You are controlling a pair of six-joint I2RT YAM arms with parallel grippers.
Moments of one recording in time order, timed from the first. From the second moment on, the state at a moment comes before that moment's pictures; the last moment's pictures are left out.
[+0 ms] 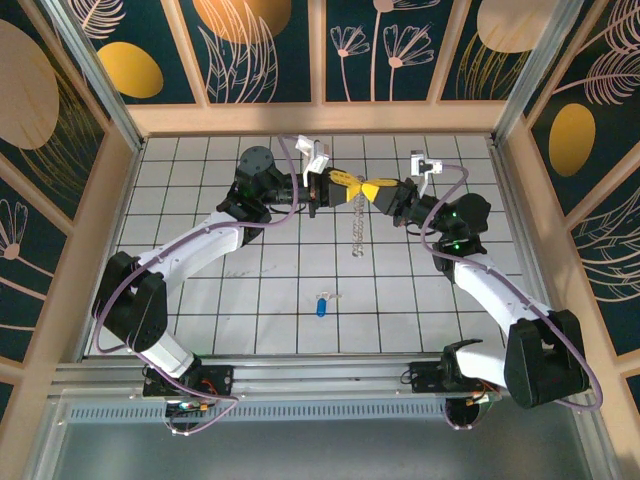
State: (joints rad) left arm -0.62 1.61 1.21 0.52 0.95 -0.33; right arm 0.28 1.21 0.68 0.95 -0.97 0.91
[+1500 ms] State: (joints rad) left arm -0.62 1.68 1.15 0.94 0.63 -0.77; right arm 0.33 1.41 0.73 1.48 -0.63 1.04
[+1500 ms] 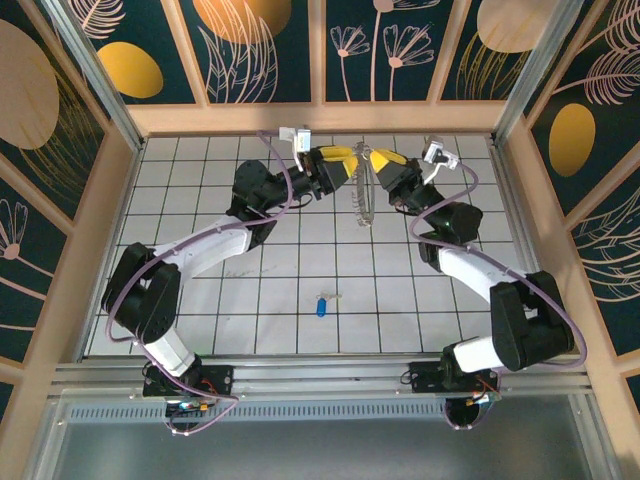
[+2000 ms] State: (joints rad) left arm -0.62 1.70 1.16 1.11 0.66 -0.90; right arm 0.33 1.46 0.75 1.48 -0.62 1.04
